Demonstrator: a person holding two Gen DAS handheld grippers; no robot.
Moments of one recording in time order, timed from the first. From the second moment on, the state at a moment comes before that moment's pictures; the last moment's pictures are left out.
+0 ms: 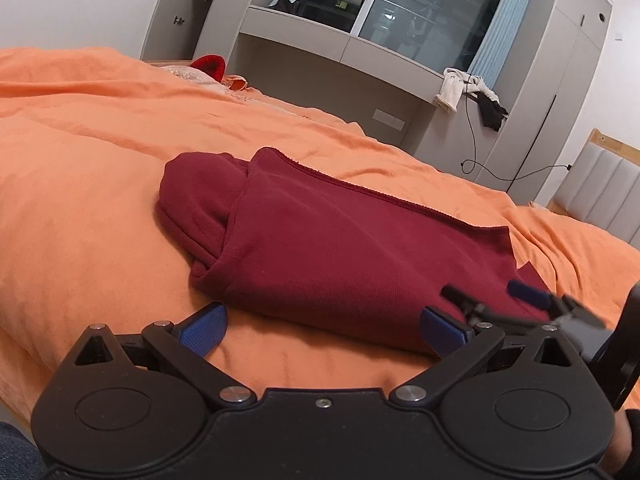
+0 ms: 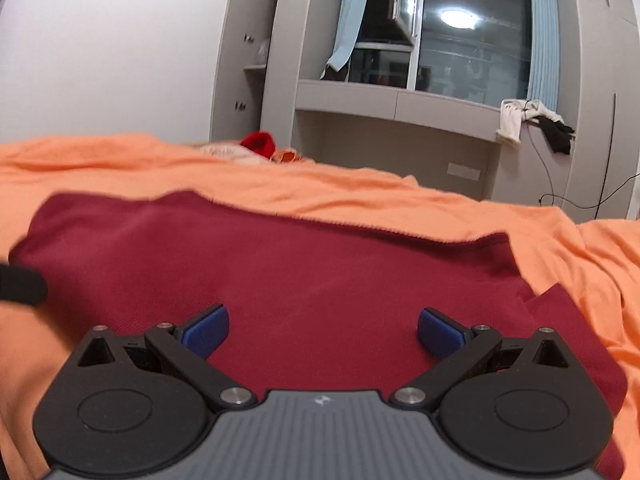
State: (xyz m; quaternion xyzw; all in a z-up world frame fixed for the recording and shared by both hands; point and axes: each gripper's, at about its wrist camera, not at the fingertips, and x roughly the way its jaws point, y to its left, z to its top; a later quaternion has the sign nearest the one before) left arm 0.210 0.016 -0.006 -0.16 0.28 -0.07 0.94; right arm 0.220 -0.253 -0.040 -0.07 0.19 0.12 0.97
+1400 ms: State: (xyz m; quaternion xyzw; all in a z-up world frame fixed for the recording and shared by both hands) left arm 0.304 0.023 -0.011 -0.29 0.32 -0.04 0.90; right arm 0.208 -0.272 -0.050 -0.01 0.17 0.13 0.98
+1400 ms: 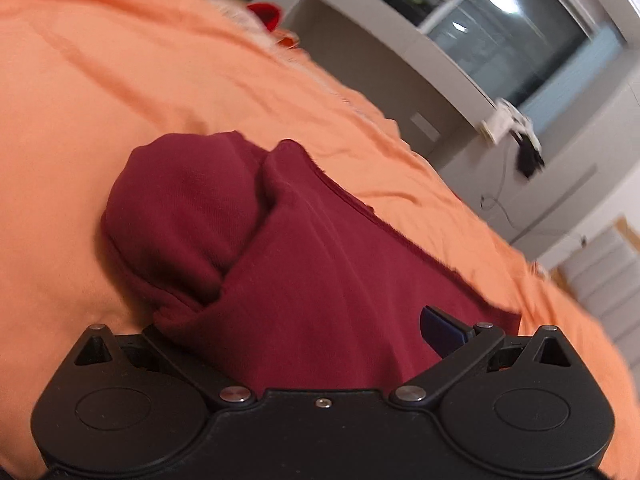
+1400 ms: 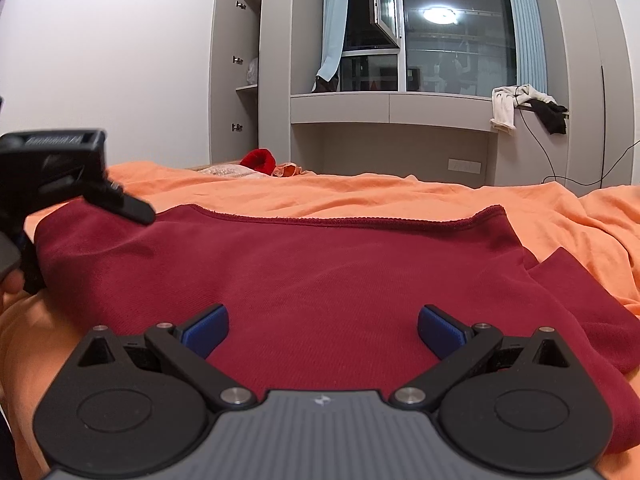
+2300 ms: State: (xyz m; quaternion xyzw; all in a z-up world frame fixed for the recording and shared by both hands) left arm 0.285 0.004 -0.010 -0.22 0.30 -0.03 0.93; right arm 0.208 -0.272 -0.050 -0.01 0.17 0.13 0.98
